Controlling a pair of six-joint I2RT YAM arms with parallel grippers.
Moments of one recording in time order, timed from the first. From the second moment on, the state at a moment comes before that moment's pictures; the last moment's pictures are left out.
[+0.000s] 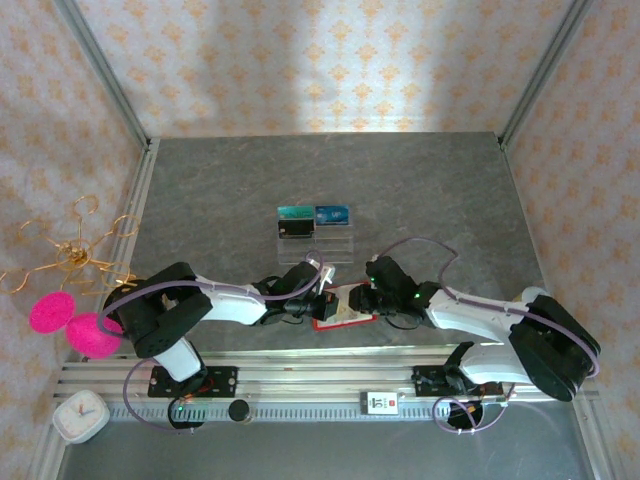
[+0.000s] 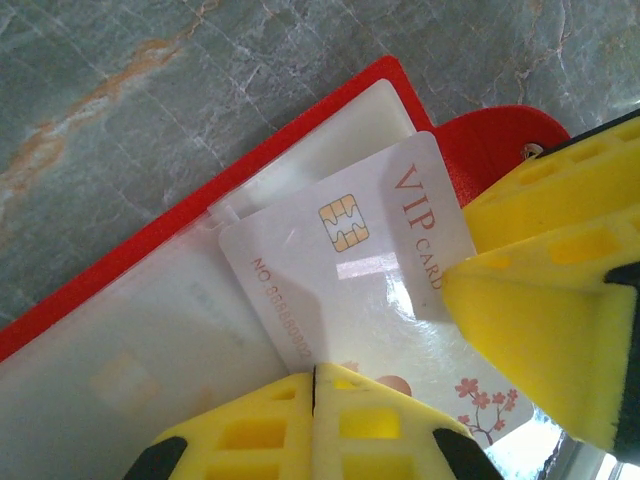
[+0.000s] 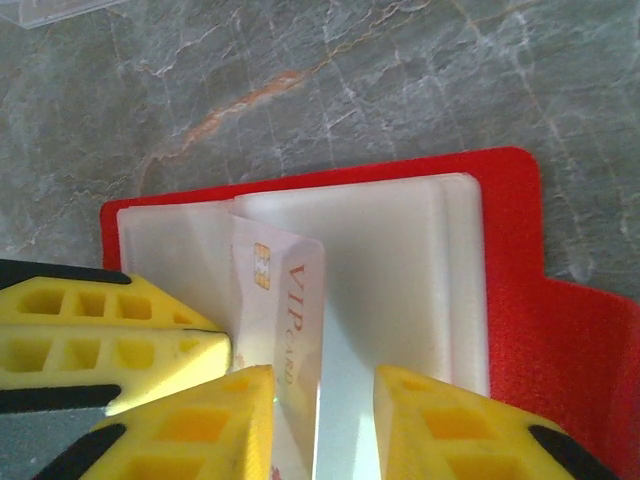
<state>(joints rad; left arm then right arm) -0.89 1.64 0.58 0.28 0.21 -0.67 0.80 1.24 0.46 -0.14 -0.13 0.82</state>
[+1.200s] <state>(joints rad) -0.78 0.94 0.55 0.07 0.06 -0.66 0.68 1.21 0.96 -0.15 -0.08 0.22</state>
